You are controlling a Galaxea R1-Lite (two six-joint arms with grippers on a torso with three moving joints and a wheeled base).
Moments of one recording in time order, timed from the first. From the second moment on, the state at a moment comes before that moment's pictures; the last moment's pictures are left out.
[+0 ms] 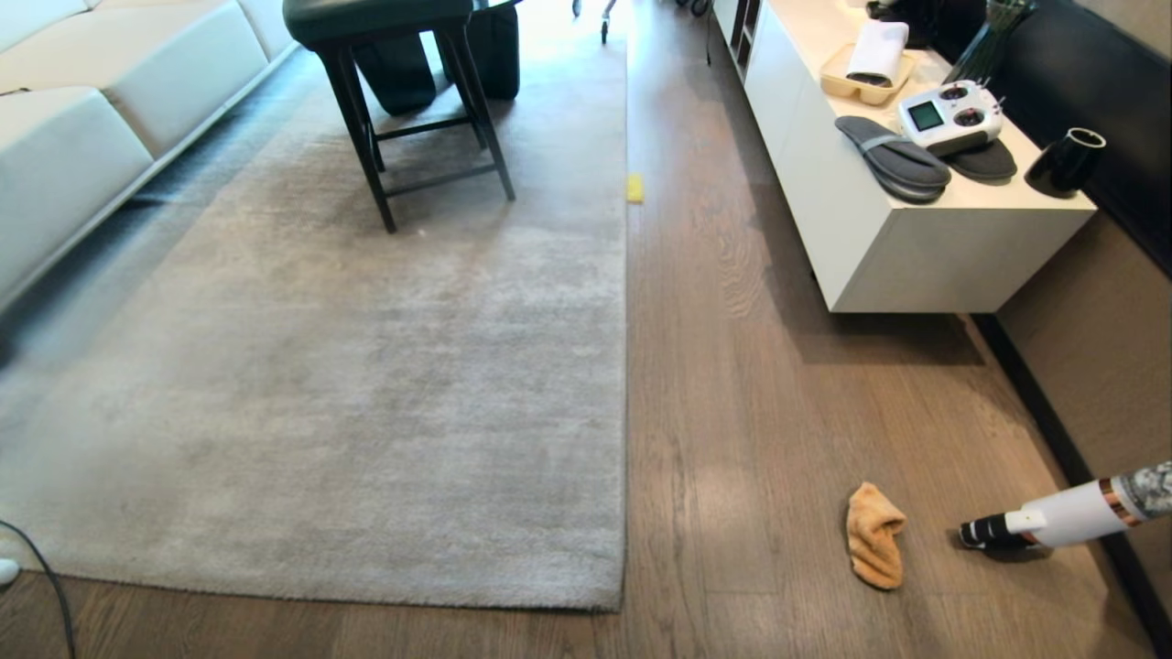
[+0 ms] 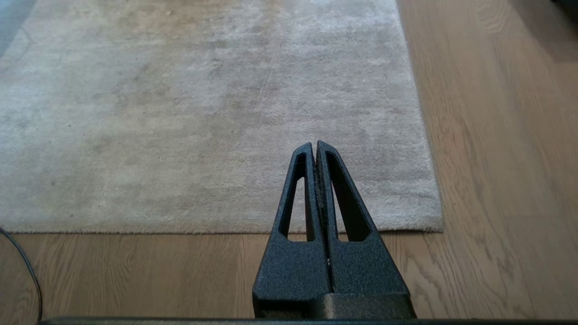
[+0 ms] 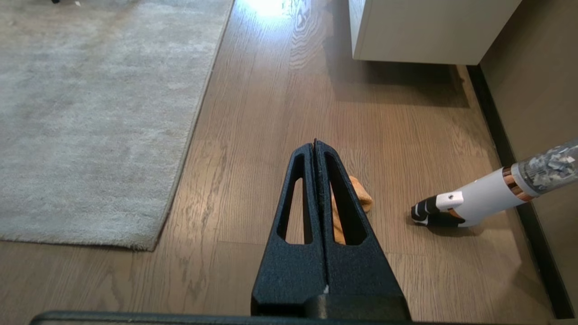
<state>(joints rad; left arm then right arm) -0.01 0.00 0.00 0.00 0.00 0.04 -0.01 0.00 0.00 -0.06 0.02 -0.02</state>
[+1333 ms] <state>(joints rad) -0.01 0.00 0.00 0.00 -0.01 0.03 -0.01 0.00 0.00 -0.06 0.02 -0.02</state>
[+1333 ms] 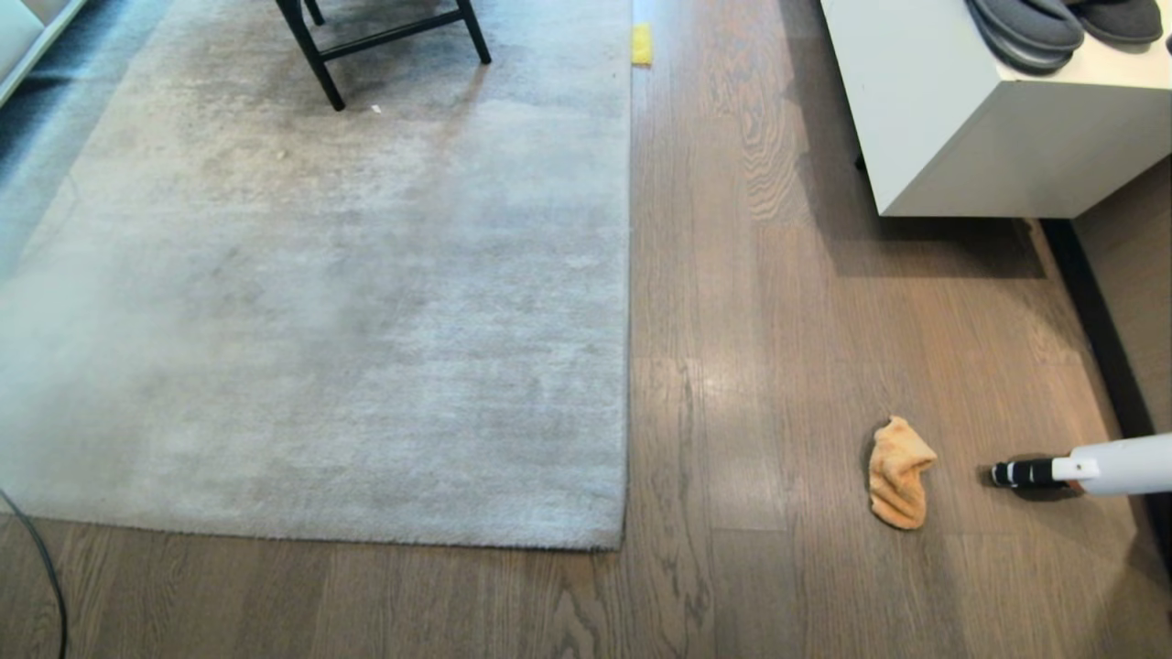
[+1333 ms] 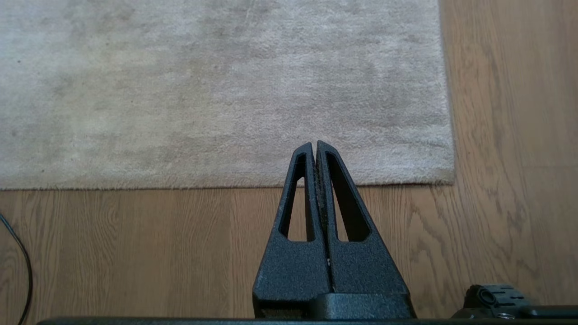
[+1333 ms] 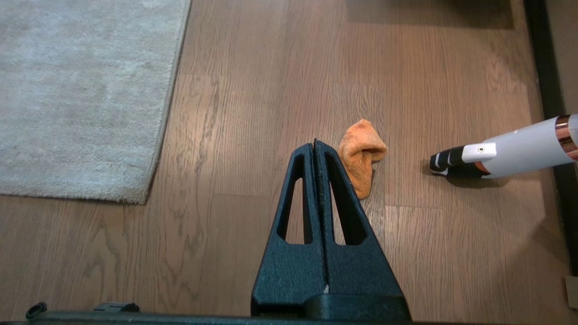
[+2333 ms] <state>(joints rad) -0.01 0.00 0.00 0.00 0.00 0.03 -0.01 0.00 0.00 -0.06 0.02 -0.02</state>
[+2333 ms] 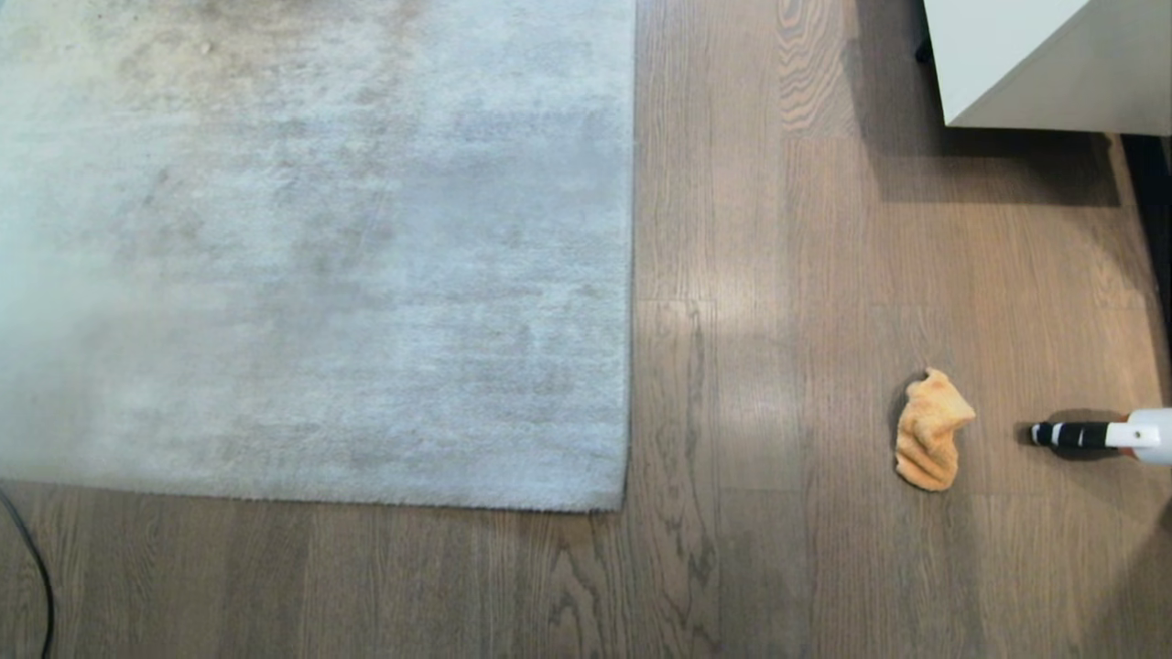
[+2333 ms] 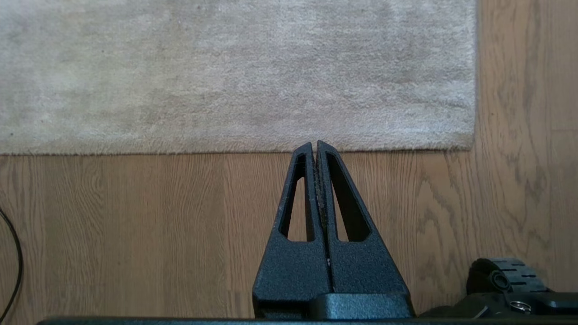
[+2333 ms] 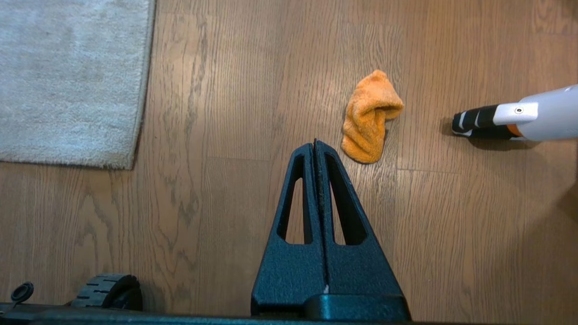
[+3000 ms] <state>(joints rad) -0.01 0.00 0.00 0.00 0.00 0.03 -0.01 0.00 0.00 -0.06 0.02 -0.02</state>
